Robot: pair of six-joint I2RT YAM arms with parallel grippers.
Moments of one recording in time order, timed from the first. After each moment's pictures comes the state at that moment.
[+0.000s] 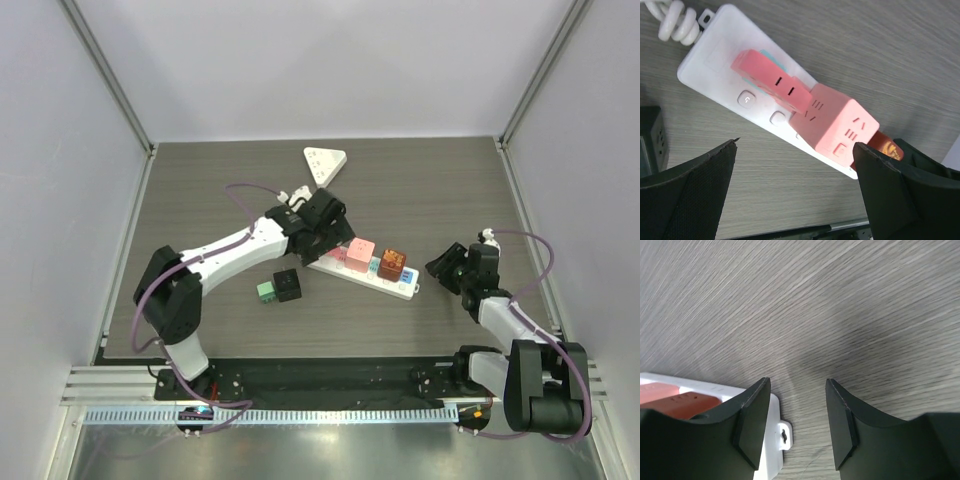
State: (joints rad) left arm -0.82 1.71 1.38 -0.63 -0.24 -1.18; right arm -0.08 1.08 0.29 0.11 -0.14 0.63
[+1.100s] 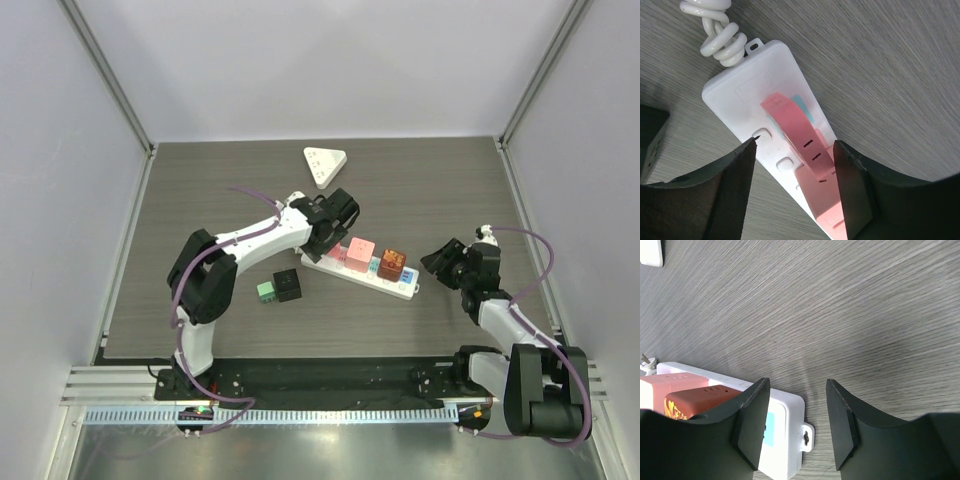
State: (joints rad) left arm -0.82 1.95 1.57 -0.84 -0.41 -1.52; right arm -0.08 1.06 0.27 0.18 -0.23 0.63
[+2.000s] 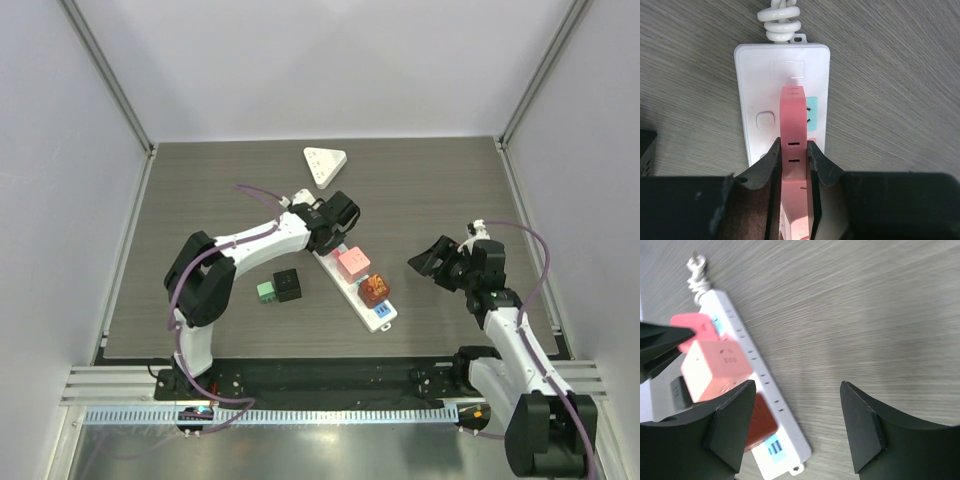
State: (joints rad) left arm -0.83 1.92 1.49 -0.70 -0.41 -1.39; right arm -0.04 0.82 0.35 -0.14 -0.36 0.59
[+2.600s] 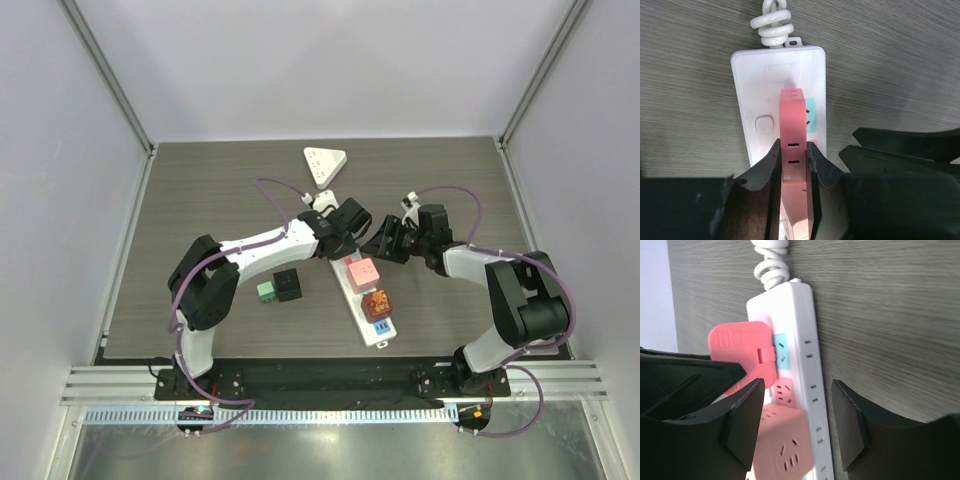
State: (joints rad) left arm -0.90 1.92 1.49 -0.61 -0.38 -1.17; right arm 0.23 1.55 0.66 0.21 -0.56 0.61
